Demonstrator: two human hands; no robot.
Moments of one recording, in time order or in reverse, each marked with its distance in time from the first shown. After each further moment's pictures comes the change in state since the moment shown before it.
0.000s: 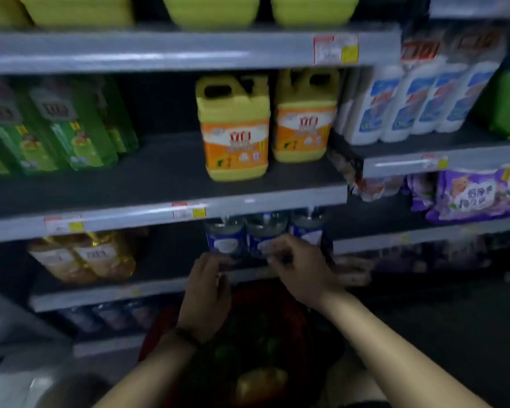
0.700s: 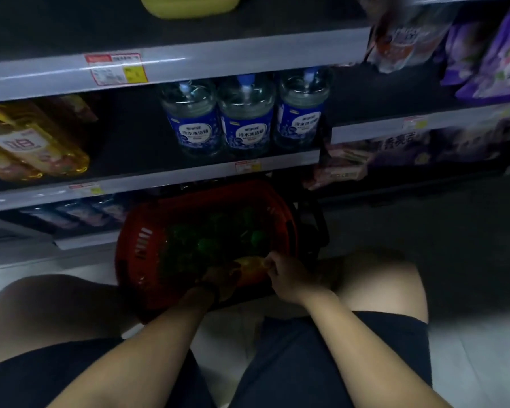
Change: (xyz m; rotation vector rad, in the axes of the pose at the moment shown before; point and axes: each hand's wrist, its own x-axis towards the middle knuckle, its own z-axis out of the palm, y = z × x) left_hand -0.183 -0.095 0.171 0.197 -1.138 -0.720; right_hand -0.122 0.164 0.126 -0.095 -0.575 0.546
